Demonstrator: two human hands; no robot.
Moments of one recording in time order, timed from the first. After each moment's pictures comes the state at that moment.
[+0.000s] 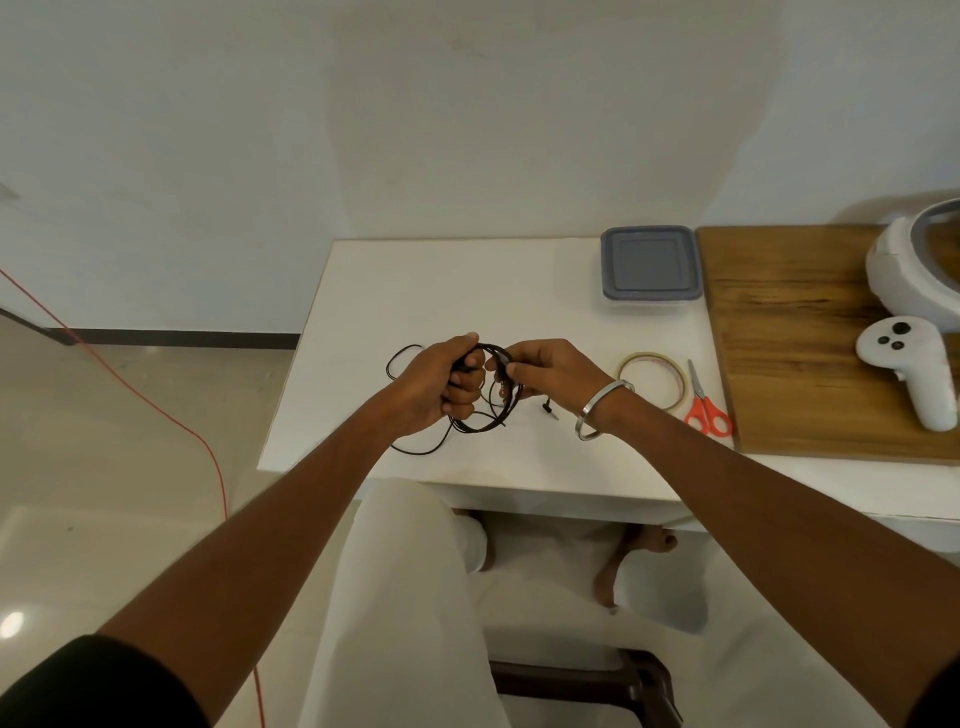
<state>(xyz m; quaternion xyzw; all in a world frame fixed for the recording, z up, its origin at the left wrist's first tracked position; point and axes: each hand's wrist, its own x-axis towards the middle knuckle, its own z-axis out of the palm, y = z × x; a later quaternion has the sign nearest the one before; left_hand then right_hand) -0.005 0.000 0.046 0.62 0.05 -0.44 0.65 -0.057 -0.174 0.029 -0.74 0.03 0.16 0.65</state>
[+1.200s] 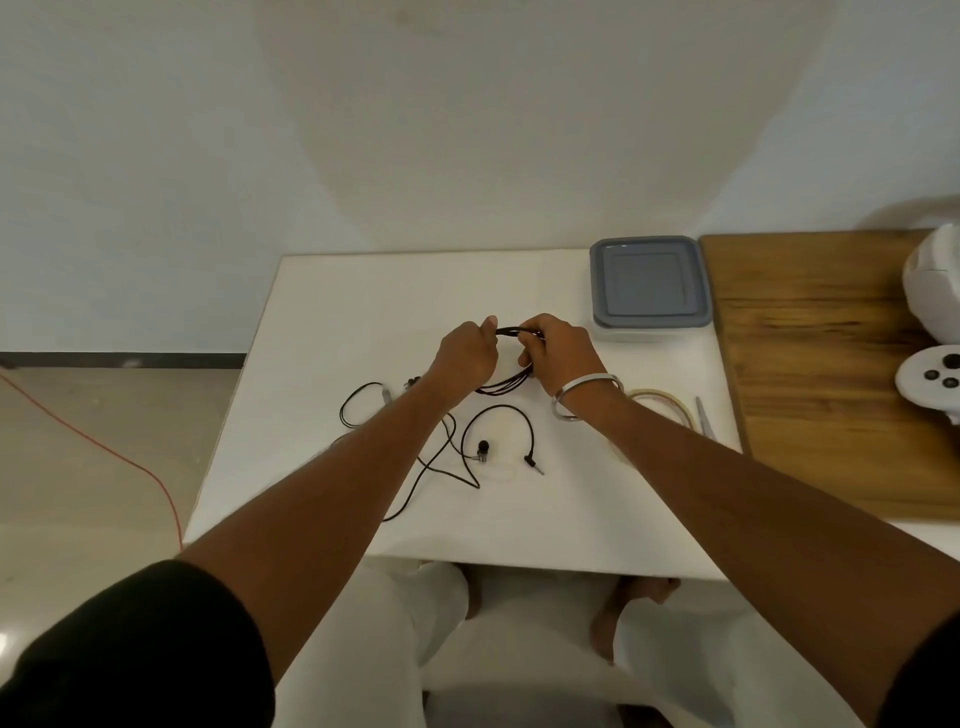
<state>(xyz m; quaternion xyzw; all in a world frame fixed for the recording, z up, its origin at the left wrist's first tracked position) 0.081 -0.099 -0.021 0.91 0.00 -0.25 0.34 0.033 -0.216 -0.037 -0.87 0.17 0.01 0.47</state>
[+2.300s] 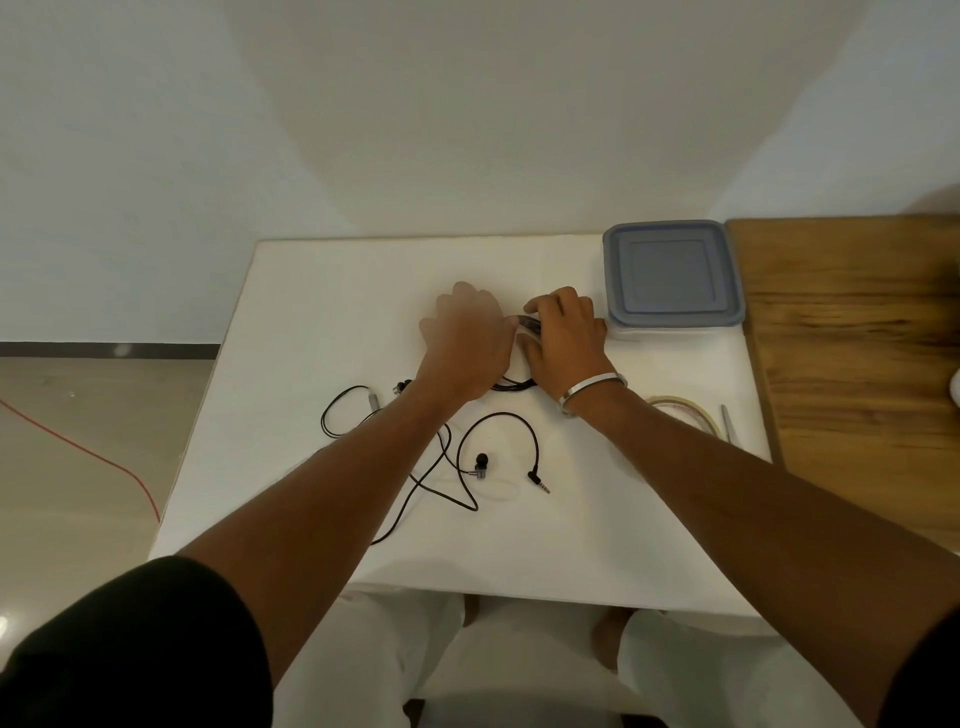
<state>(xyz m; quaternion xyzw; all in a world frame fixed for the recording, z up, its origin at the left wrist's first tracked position) 0.104 -0.093 -0.071 0.96 -0.21 -0.01 0.20 0.058 -0.226 -0.071 -0.97 0.09 -0.02 0.23</state>
